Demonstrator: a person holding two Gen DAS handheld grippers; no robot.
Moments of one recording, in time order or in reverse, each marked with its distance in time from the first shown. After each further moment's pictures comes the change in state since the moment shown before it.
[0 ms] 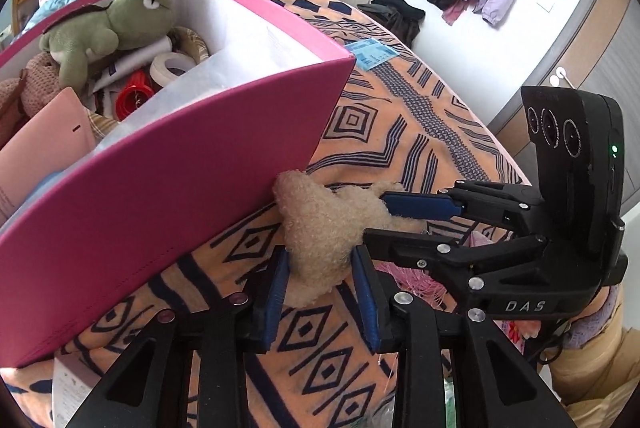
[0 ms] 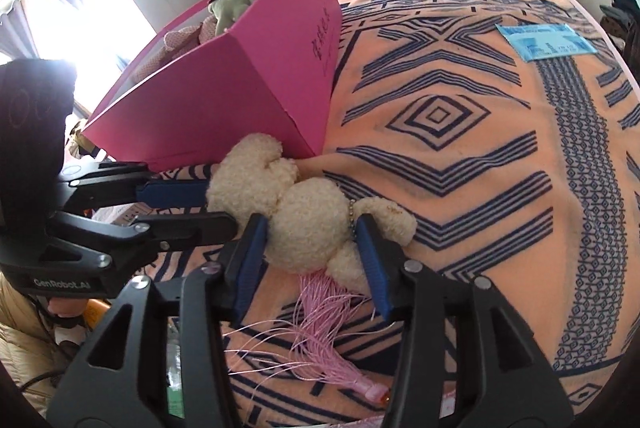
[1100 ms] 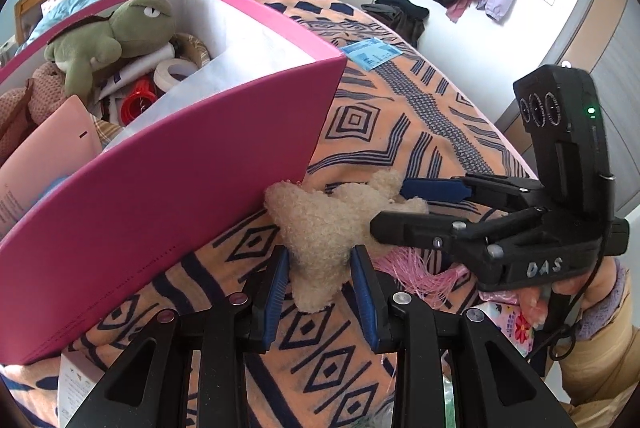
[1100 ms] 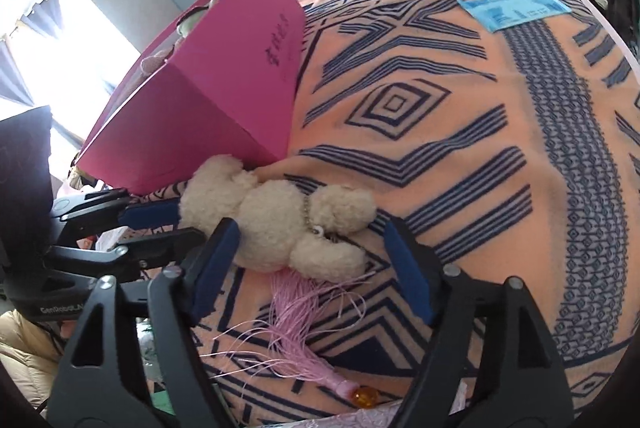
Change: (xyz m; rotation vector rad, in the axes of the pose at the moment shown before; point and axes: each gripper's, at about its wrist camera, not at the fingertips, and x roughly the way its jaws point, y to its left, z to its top) left arm 0.005 -0.007 0.002 0.016 -0.002 0.048; right arm -0.002 -0.024 0.004 0.128 0.004 0.013
